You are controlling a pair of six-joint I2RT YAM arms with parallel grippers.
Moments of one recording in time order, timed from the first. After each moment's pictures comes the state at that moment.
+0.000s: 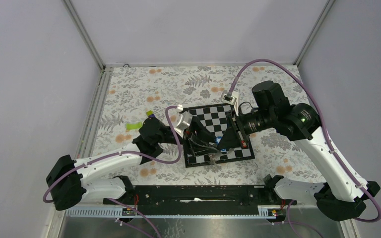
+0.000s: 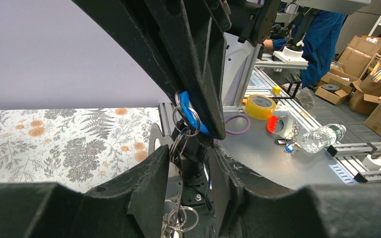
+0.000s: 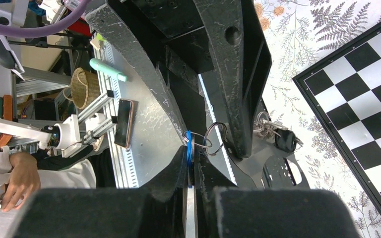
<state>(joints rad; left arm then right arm) -0.96 1.15 0.72 0.78 0.78 -0.38 0.70 1.13 1.53 -1.14 -0.81 0.17</state>
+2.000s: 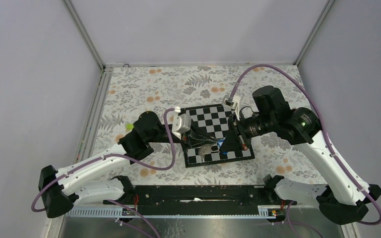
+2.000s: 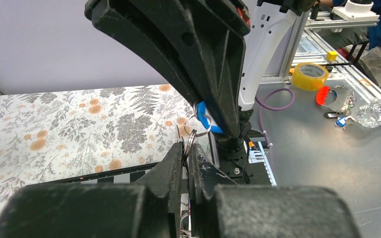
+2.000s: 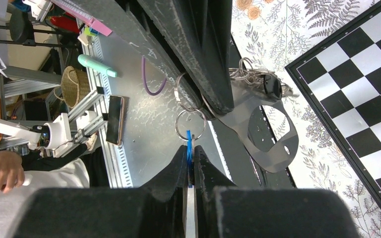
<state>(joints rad) -0.96 1.03 0.85 0.33 0.69 -0.06 0.70 1.09 1.47 -1.15 -0.77 0.15</state>
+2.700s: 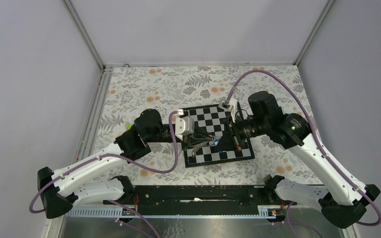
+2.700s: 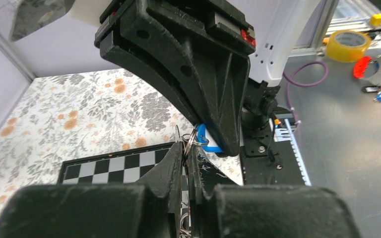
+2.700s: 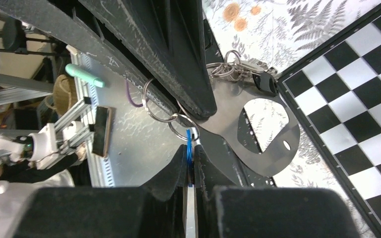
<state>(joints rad) -0.97 1.01 0.92 0.10 0.62 0.11 0.70 1.06 1.30 -0.97 -0.76 0.17</state>
